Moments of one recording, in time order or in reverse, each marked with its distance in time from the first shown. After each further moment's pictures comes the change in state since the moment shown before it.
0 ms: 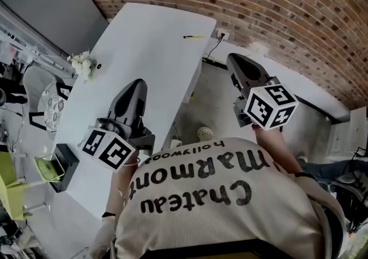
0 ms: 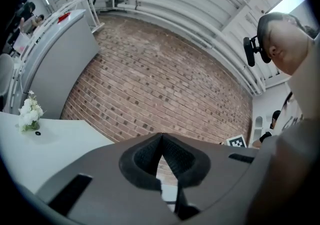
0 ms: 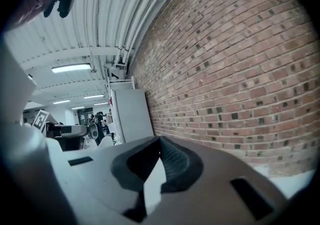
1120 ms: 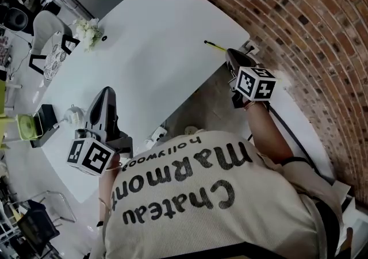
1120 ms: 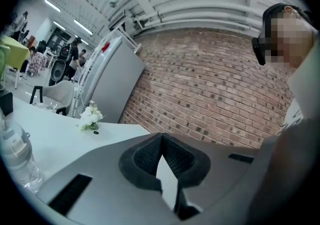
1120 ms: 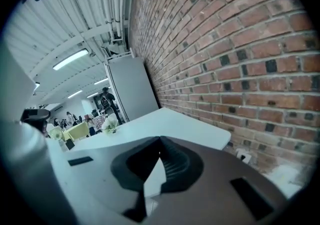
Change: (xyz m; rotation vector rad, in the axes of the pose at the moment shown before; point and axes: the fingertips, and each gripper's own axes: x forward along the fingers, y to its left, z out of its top) left arm -0.004 0.104 -0.027 -0.023 -0.082 0.642; right arm 0.227 -0.125 -0.118 0.039 0.326 0.207
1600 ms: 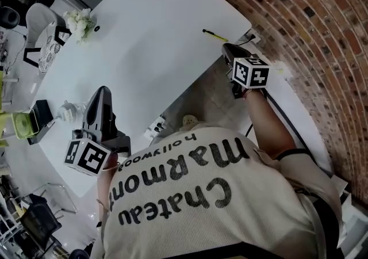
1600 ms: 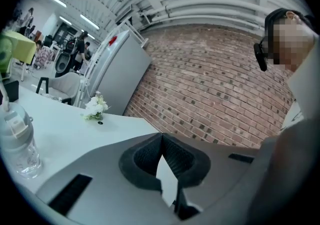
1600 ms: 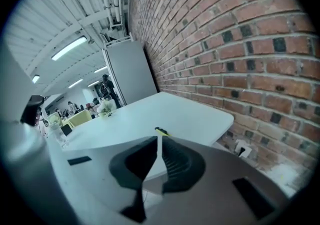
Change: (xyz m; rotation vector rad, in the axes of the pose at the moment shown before) left arm 0.006 0.013 -0.024 -0.061 0.054 0.044; right arm 0.040 -0.031 -0.055 -0.033 0.148 0.015
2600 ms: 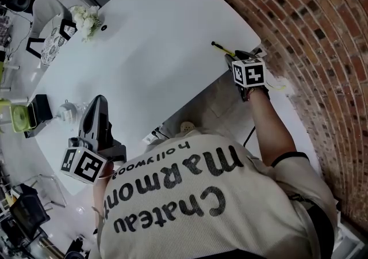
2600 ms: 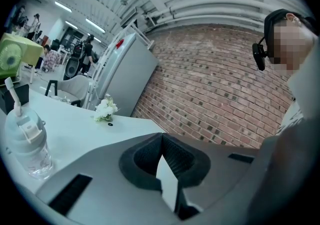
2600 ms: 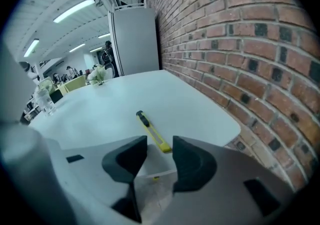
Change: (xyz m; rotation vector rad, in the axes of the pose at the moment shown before) left arm -0.007 0.022 0.003 -0.012 -0.015 0.087; right arm 0.053 -0.034 -0.018 -0.244 0.266 -0.076
